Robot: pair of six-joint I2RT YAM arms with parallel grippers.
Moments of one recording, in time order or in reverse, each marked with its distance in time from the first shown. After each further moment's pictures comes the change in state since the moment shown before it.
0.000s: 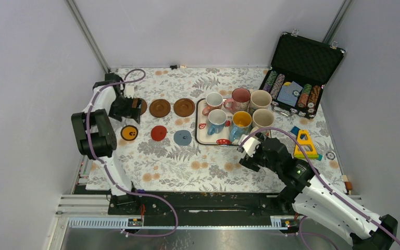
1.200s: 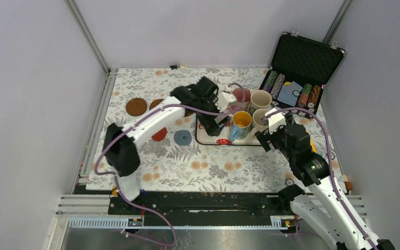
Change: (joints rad) left arm -0.922 -0.184 0.154 0.061 0.185 -0.050; right arm -0.319 -0.010 0.191 -0.013 0.047 0.118
